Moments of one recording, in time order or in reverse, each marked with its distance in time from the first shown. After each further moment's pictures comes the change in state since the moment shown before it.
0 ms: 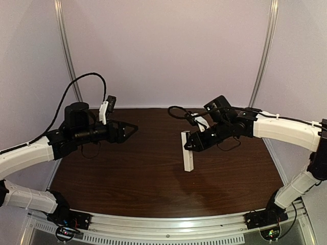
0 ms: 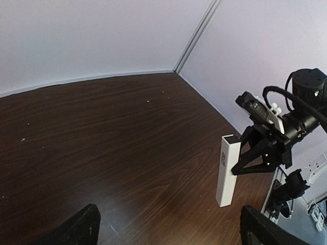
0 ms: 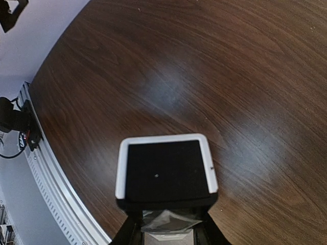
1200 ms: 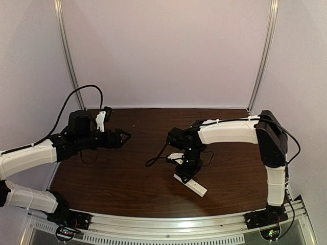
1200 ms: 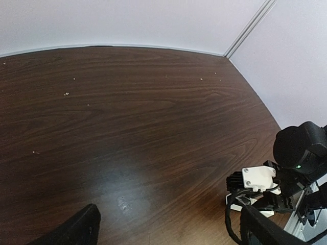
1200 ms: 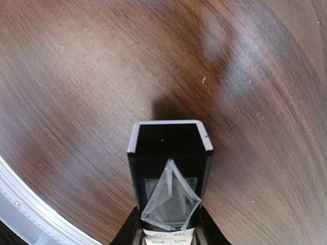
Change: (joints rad) left arm 0.078 0.020 -0.082 -0.079 -0.121 -0.024; right arm 0.148 0.556 0.332 -0.501 0.120 -0.192
